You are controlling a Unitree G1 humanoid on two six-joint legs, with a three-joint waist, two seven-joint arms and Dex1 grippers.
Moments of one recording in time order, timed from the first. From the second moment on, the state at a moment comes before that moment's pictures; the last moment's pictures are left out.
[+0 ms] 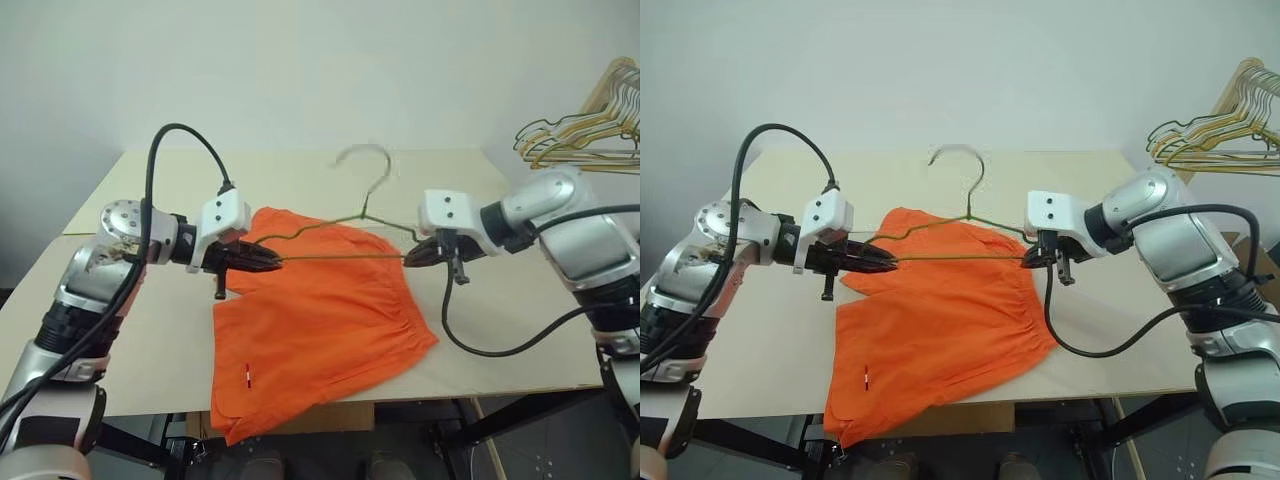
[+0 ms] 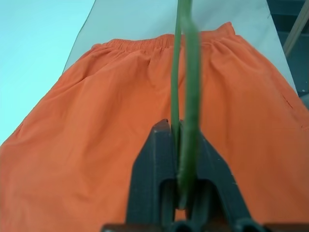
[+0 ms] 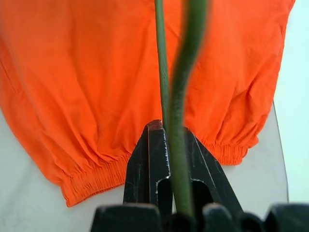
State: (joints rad) left arm -0.69 0.83 -0.17 -0.02 -0.32 0.47 -1.33; right arm -0.89 -0.92 0.38 0.00 0.12 0.50 1.40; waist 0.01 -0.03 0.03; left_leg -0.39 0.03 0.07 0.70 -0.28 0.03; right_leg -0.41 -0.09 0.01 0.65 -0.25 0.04
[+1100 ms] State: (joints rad) left arm -0.40 0.70 0.00 -0.40 -0.64 0.57 -1.12; right arm -0.15 -1.13 -0.08 0.17 0.50 1.28 1.20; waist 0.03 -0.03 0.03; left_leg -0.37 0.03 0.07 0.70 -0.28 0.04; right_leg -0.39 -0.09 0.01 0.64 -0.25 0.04
